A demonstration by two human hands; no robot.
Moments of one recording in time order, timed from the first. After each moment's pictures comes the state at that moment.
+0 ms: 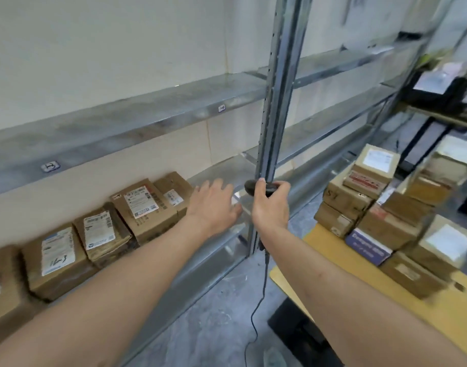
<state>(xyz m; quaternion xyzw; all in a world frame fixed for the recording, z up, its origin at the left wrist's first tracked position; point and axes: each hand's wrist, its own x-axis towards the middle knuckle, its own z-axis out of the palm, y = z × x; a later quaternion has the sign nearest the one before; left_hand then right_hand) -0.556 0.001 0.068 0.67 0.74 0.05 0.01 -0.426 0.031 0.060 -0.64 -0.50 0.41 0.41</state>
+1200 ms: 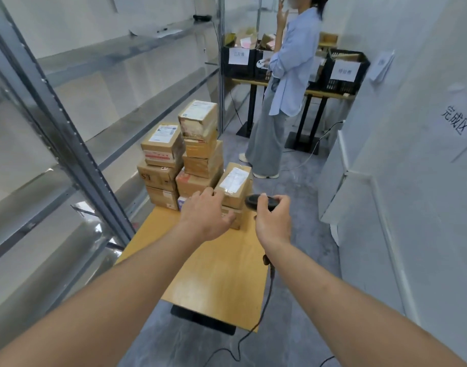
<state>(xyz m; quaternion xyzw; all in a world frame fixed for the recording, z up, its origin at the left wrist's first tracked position) -0.058 -0.001 0.051 0.83 0.55 0.02 0.07 0.092 -0.059 0.034 -0.77 -0.29 0.30 0.48</state>
